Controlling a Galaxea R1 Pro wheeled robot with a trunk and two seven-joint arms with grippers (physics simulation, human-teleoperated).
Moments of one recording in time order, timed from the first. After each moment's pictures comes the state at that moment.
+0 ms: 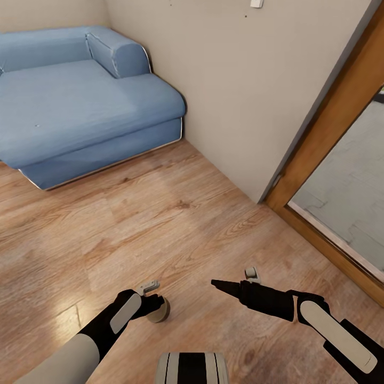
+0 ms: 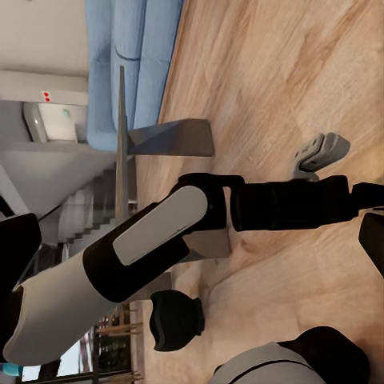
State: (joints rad) left arm -0.65 0.04 -0.48 -0.67 0.98 0.52 0.40; right arm -0.41 -0.52 0.58 -1.55 -1.47 0.61 0.38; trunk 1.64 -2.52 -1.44
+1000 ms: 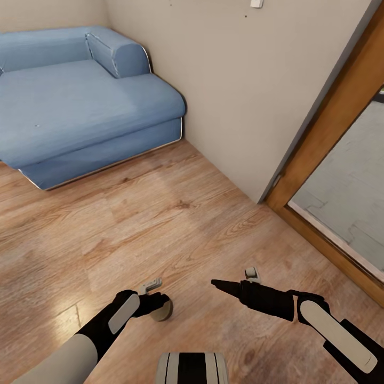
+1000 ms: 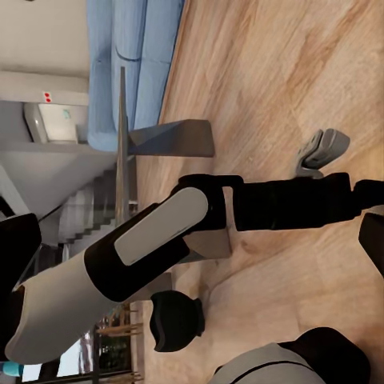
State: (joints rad) left arm -0.65 0.05 -0.49 -0.67 0.98 0.52 0.26; right arm -0.41 -0.52 0.58 -1.55 -1.47 0.61 0.38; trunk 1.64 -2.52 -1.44
